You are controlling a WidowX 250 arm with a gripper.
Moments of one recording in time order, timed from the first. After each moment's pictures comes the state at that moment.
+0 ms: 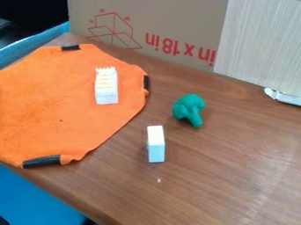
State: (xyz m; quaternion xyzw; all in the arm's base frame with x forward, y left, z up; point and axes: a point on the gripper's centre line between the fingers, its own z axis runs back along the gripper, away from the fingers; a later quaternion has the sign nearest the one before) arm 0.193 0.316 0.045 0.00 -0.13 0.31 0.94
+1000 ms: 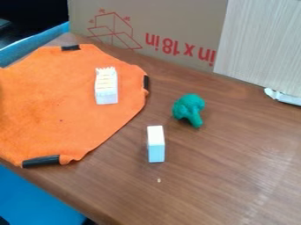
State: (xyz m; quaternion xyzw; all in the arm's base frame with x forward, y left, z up) arm 0.203 0.306 0.045 0.00 -0.13 0.33 0.94
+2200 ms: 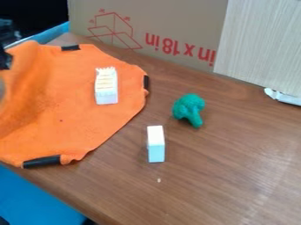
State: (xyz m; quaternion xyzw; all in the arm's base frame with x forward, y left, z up) arm 0.241 0.226 0.118 -0.04 -0.13 0.30 0.94
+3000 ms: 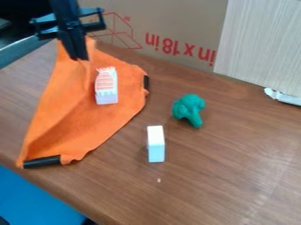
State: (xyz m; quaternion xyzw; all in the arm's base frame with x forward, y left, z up) arm 0.317 0.130 0.128 -0.05 -0.06 0.33 0.94
